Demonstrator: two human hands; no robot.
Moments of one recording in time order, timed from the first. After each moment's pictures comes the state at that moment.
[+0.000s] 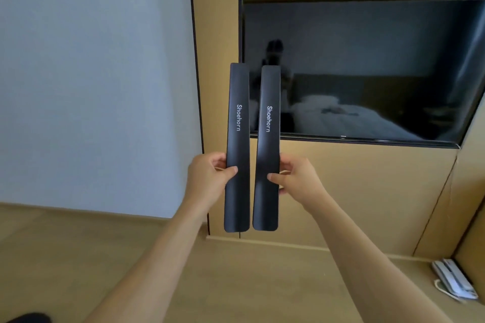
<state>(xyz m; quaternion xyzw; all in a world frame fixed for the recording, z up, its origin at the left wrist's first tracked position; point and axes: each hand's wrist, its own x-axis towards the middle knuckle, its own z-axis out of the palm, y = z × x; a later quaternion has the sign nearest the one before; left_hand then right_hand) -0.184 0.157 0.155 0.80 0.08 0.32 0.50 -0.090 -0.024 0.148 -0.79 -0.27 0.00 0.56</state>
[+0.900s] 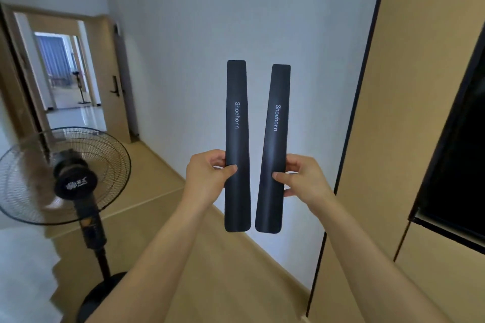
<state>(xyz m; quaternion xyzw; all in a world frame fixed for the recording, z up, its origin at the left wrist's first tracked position) 0.006 0.503 0.166 0.69 0.33 0.50 0.39 0.199 0.410 0.170 -0.63 -0.50 0.22 0.55</state>
